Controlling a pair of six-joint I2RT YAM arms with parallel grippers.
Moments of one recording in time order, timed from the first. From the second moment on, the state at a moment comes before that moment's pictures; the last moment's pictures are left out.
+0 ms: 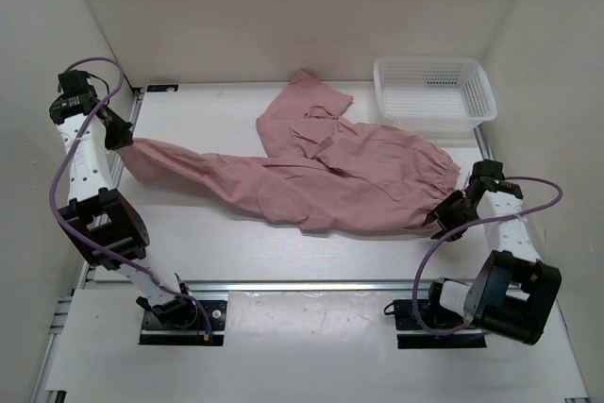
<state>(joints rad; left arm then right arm) 0.42 1.69 1.71 -0.99 0.02 -0.47 -0.27 1.19 0.77 -0.96 -0.23 0.59</state>
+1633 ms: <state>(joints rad) 0.42 1.70 1.55 -0.97 0.11 -0.46 -0.26 1.07 0.85 -0.95 0.09 0.71</state>
